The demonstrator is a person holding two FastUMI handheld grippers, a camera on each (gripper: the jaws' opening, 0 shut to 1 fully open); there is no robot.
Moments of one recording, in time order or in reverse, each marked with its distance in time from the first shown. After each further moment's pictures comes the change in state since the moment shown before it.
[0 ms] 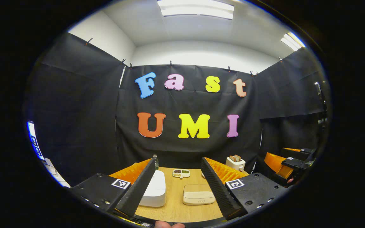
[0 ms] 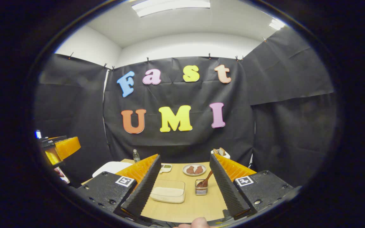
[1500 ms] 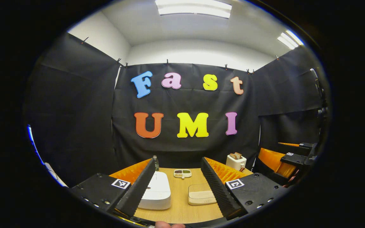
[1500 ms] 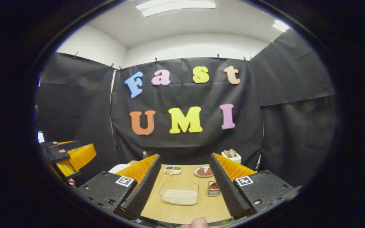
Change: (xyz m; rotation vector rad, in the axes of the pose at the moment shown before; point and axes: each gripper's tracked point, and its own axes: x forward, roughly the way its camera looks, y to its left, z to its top) left arm 0.020 0.031 -0.007 0.014 0.008 -0.027; right arm 0.015 0.061 0.009 -0.006 -0.008 0.057
